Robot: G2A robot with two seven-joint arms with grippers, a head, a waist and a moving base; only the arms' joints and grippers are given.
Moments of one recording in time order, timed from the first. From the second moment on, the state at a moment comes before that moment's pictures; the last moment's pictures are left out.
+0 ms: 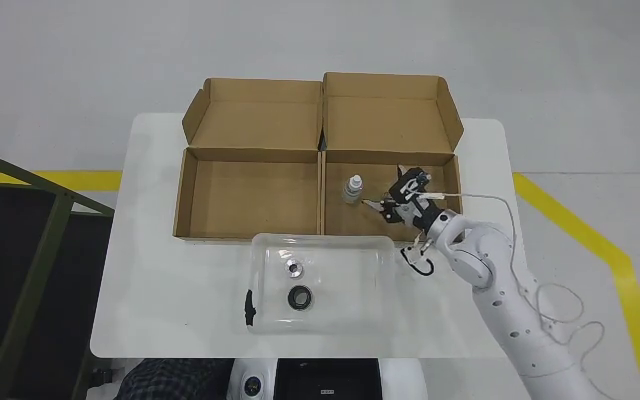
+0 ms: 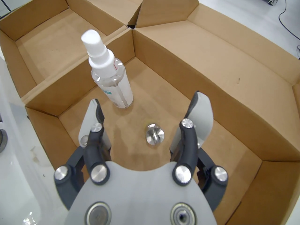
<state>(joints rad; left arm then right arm) -0.01 -0.37 -0.75 -1.25 2.03 -0.40 0.22 -1.18 -1.14 1.22 -1.62 -1.21 -0.46 0.23</state>
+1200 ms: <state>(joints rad) -0.01 -0.37 -0.75 -1.25 2.03 -0.40 0.22 -1.40 -1.10 1.12 -2.06 -1.41 -0.71 0.41</state>
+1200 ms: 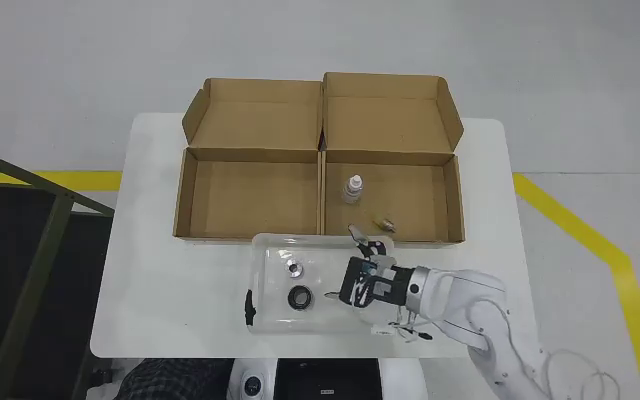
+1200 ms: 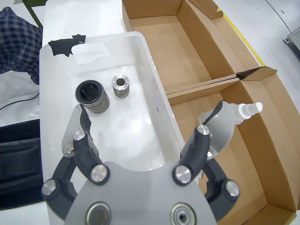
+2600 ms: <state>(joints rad) -0.01 -0.37 -0.75 -1.25 2.03 -0.40 0.22 -1.21 -1.14 0.84 -1.82 -1.38 -0.80 0.47</state>
